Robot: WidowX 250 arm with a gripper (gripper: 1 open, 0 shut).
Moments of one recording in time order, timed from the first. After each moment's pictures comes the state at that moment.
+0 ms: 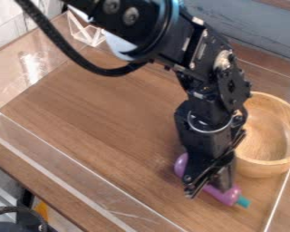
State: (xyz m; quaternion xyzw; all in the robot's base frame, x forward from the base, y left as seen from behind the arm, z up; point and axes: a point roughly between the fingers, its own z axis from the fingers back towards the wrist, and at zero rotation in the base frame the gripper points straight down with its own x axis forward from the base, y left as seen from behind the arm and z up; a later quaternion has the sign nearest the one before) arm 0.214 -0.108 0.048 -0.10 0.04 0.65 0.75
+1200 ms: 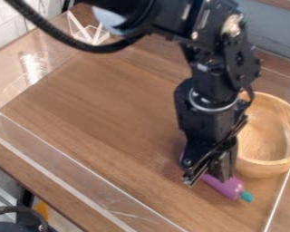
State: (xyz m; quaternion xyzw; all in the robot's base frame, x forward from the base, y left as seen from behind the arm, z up) arm 0.214 -0.110 0.082 -0.10 0.03 0.65 0.75
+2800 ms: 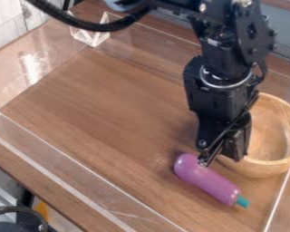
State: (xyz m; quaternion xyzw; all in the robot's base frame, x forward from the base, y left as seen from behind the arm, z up) arm 0.227 -0.113 0.099 -0.13 0.01 0.67 0.73
